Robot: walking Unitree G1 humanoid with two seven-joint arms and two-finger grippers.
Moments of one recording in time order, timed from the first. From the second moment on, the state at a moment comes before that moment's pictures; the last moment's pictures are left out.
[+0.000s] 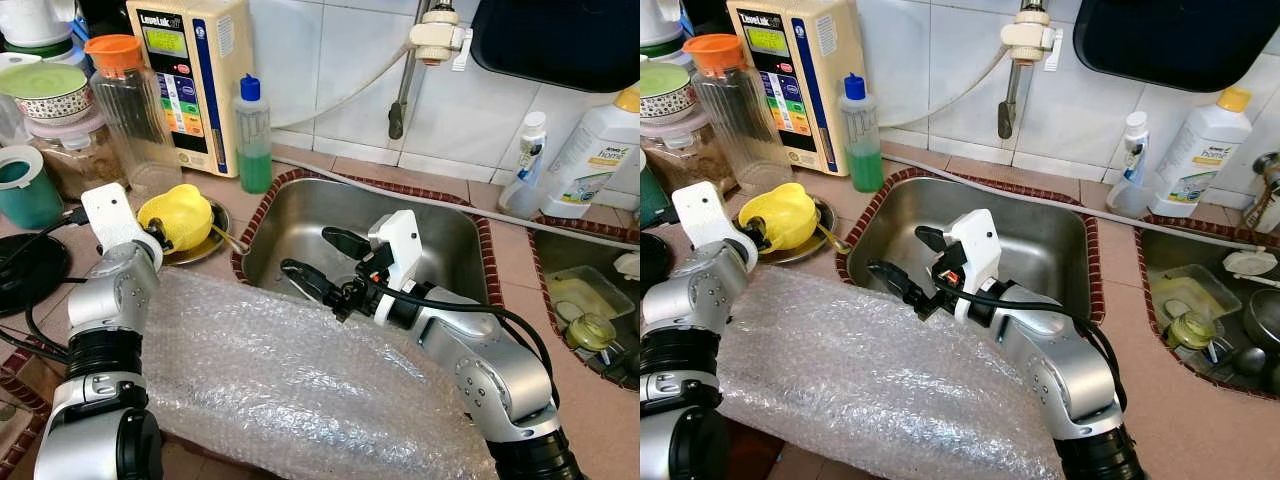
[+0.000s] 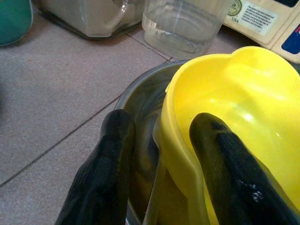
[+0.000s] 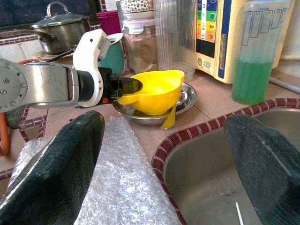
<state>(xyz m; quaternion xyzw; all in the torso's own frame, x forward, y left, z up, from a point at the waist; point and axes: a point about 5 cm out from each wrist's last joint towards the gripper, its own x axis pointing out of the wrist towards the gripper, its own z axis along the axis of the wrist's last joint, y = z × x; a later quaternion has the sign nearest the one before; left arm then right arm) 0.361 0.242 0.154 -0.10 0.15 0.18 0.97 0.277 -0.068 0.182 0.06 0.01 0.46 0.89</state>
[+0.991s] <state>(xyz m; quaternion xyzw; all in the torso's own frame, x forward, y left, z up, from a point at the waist) 0.357 0.255 0.154 -0.06 0.13 0.21 0.97 0.279 -0.066 0.186 0.06 0.00 0.46 0.89</state>
